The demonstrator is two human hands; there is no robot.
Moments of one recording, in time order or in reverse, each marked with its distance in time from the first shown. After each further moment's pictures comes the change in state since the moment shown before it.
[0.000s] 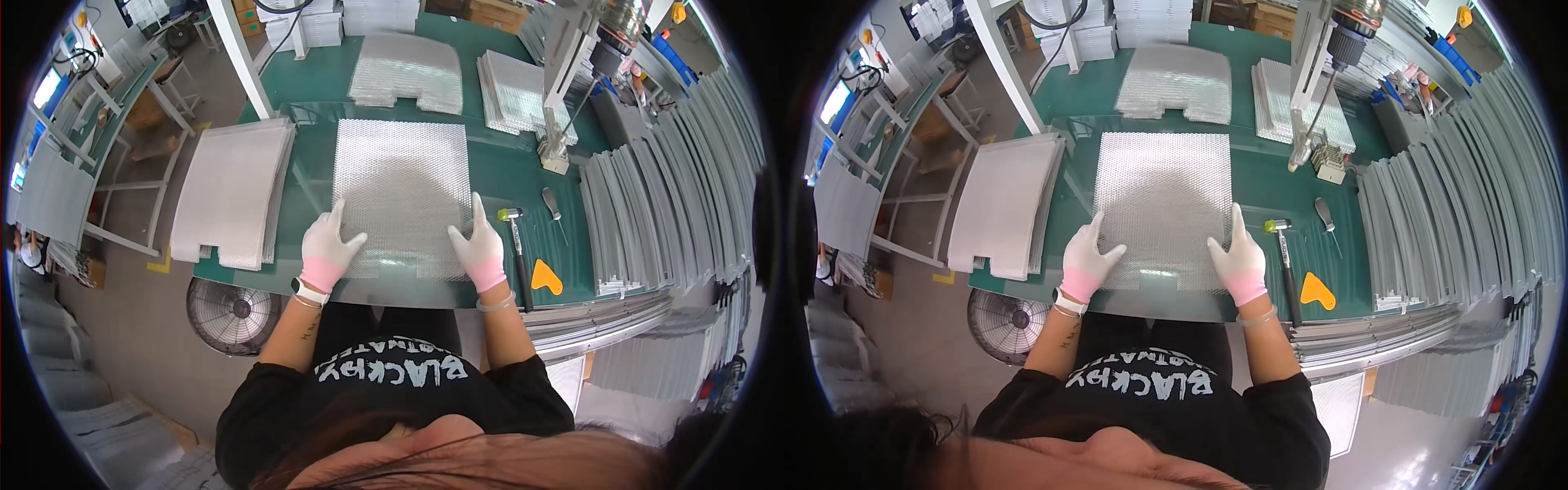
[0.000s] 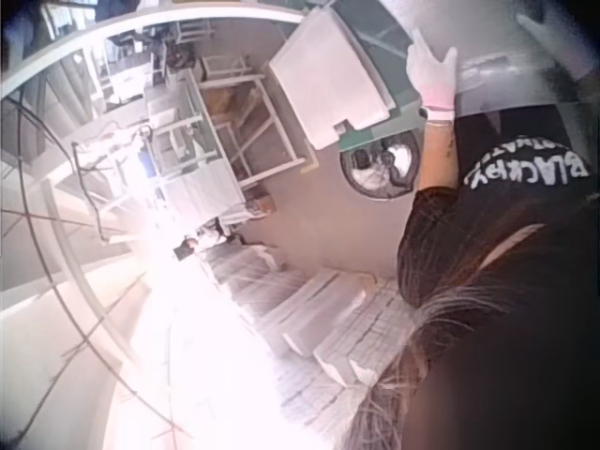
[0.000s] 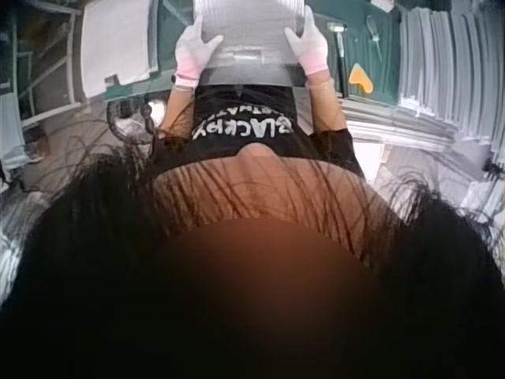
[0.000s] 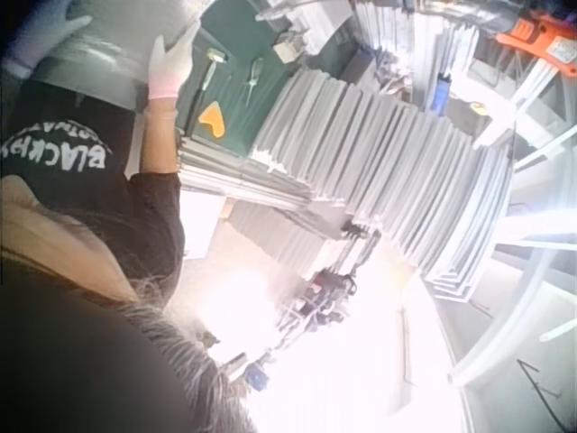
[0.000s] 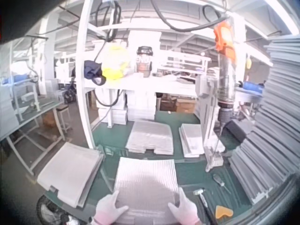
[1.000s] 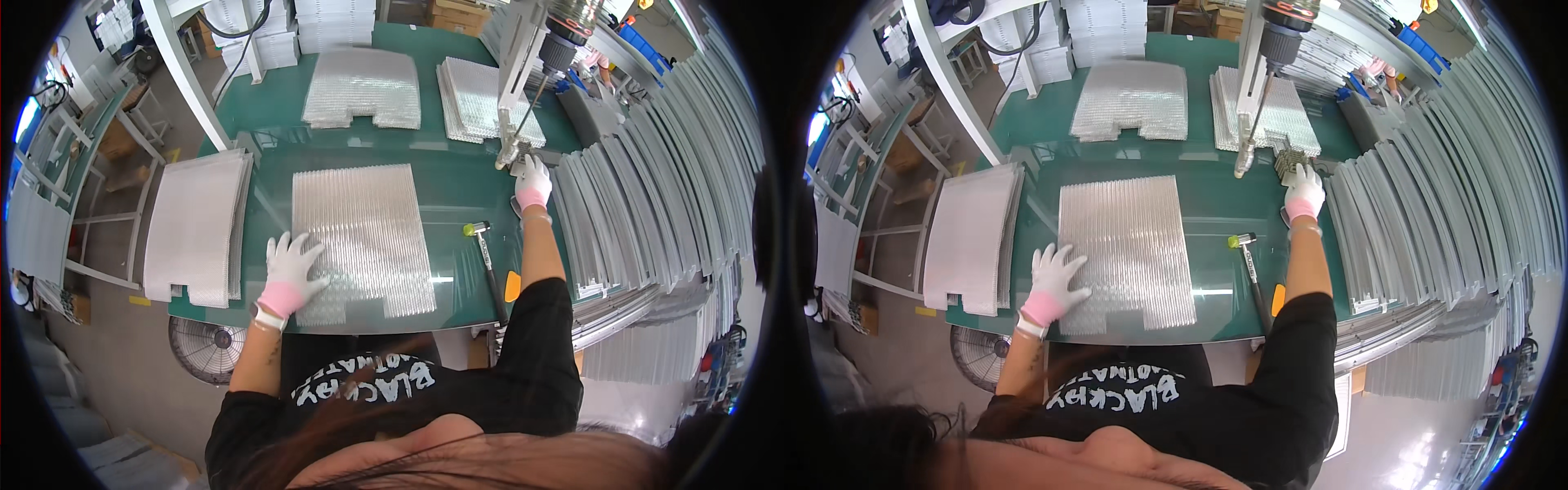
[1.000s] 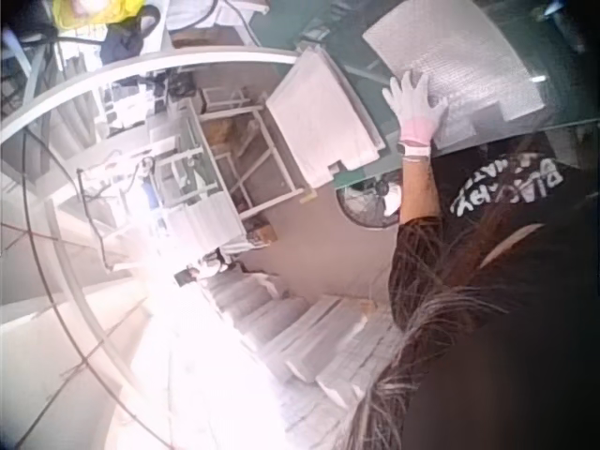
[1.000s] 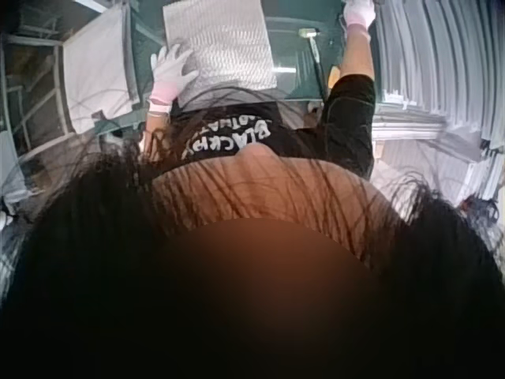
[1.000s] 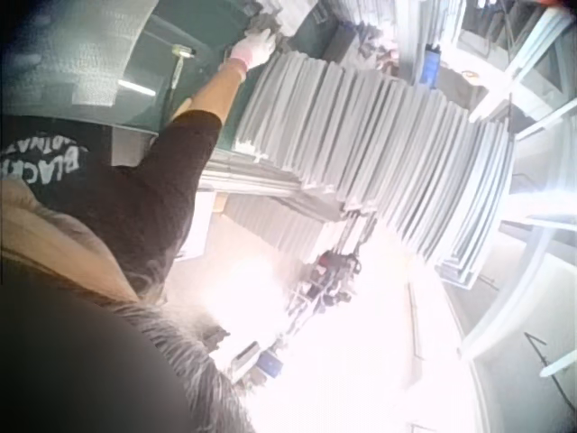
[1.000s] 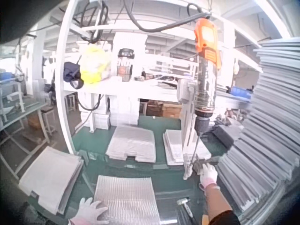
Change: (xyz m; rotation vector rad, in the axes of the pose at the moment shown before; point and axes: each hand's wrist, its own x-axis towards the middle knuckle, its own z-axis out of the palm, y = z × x) left_hand 0.015 -0.007 -0.006 0.340 -0.393 0.170; right_hand 0.181 0.226 -0.088 -0.739 0.415 0.036
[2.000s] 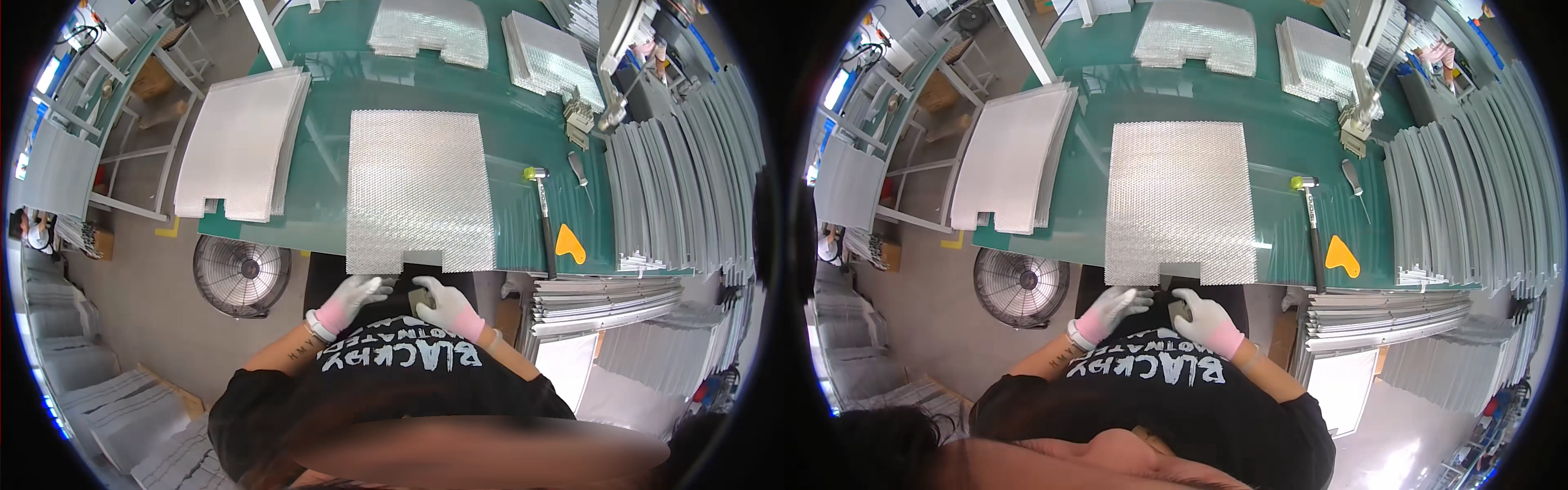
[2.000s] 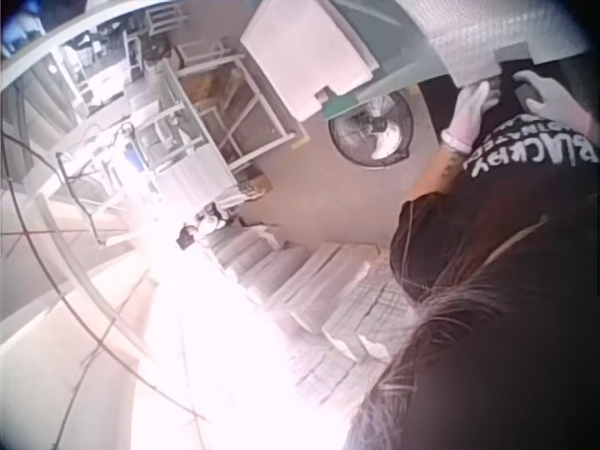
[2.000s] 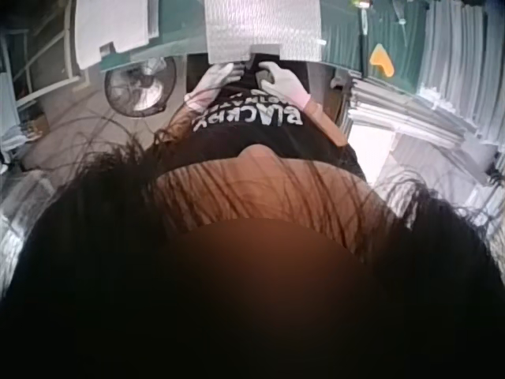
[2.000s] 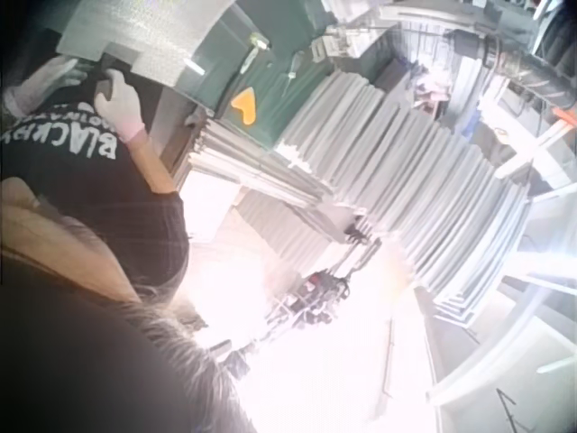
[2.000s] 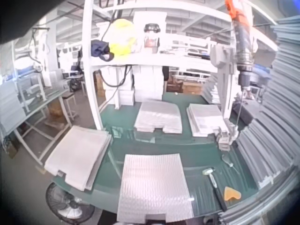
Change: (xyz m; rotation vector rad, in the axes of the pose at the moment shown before) left_hand -0.154 0.038 0.097 -1.846 -0.362 -0.401; right_hand -0.339 -0.197 -0.191 1.047 -1.096 -0.318
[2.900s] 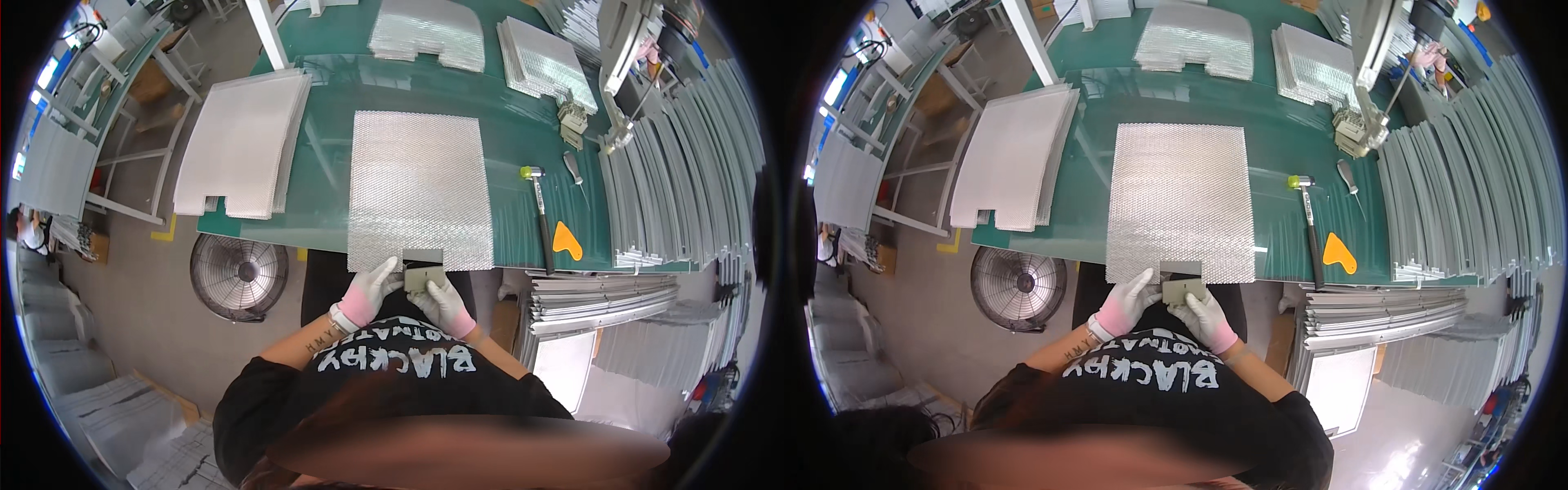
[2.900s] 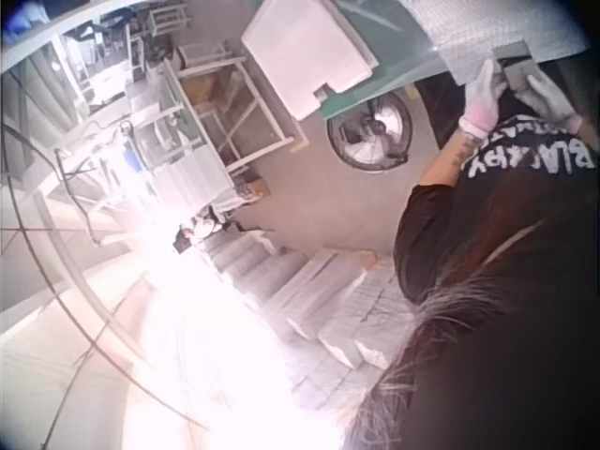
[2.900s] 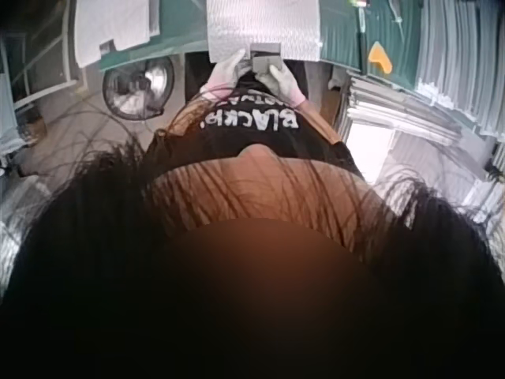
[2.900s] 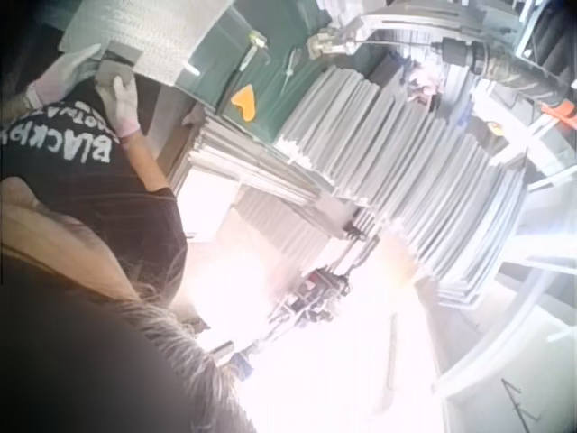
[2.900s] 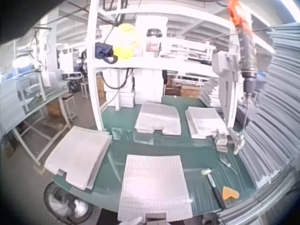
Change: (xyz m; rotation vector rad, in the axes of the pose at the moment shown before) left_hand 0.022 -0.013 0.023 -0.182 0.044 0.114; right_hand 0.010 0.050 0.055 1.401 0.089 0.091
